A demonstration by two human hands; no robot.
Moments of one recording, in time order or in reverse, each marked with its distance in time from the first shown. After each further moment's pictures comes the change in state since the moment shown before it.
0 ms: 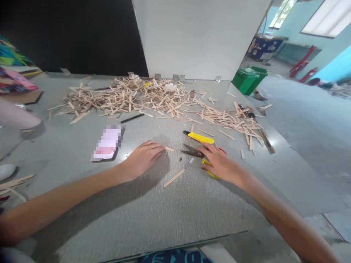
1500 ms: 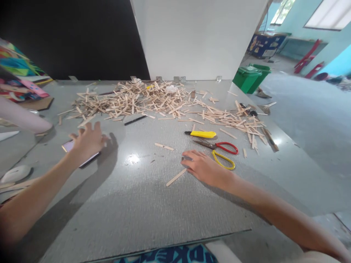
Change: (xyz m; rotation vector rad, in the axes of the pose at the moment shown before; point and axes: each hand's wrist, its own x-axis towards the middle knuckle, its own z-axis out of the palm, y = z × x) left_hand -0.071 -0.122 -0.068 0.308 0.119 -0.874; right_hand 0.020 -0.061 0.005 -0.056 0.057 -0.365
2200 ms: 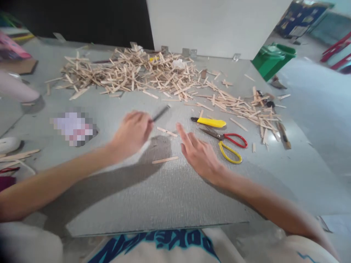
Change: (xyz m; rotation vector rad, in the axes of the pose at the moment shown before) left_hand -0.056 0.131 -0.005 -0.132 0.087 0.513; right_hand 0.029 -0.031 0.010 -0.067 0.203 0.302
